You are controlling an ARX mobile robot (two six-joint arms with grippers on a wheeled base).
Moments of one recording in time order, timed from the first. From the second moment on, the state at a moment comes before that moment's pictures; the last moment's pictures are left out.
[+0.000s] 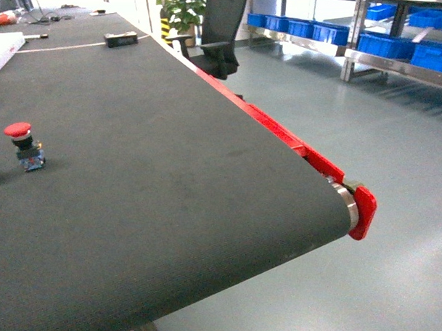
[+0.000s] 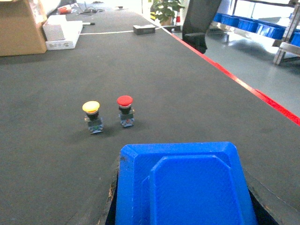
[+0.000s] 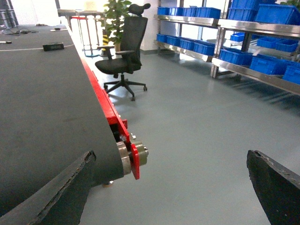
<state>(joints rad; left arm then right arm) -0.39 0.55 0.26 0.18 -0.54 -0.08 0.00 0.00 0.01 -0.01 0.00 0.00</state>
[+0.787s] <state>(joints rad) -0.39 0.55 0.26 0.18 -0.54 -0.08 0.00 0.00 0.01 -0.01 0.00 0.00</state>
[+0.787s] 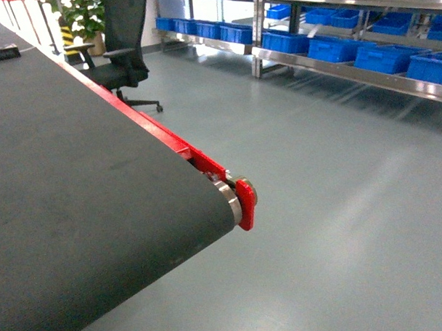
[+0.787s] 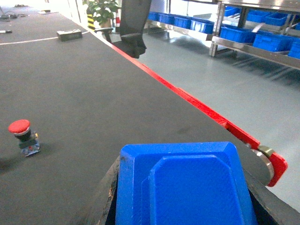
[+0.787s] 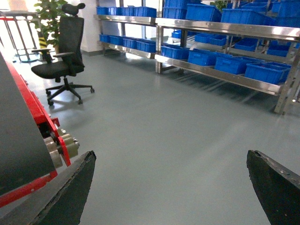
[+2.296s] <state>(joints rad) -0.39 0.55 0.26 0.18 -0.54 -0.08 0.00 0.00 0.01 -0.01 0.00 0.00</state>
